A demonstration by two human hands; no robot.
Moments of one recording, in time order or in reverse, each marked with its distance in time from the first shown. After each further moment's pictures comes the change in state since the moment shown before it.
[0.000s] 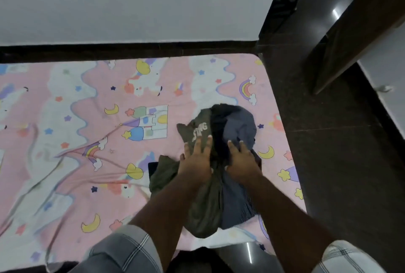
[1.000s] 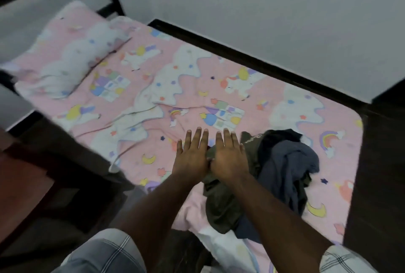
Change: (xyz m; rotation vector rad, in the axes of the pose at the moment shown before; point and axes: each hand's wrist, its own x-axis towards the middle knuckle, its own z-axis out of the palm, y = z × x) left_hand -0.154 -0.072 -0.021 -0.083 0.435 -0.506; right_hand -0.084 -0.174 0.007 -0.359 0.066 -0.727
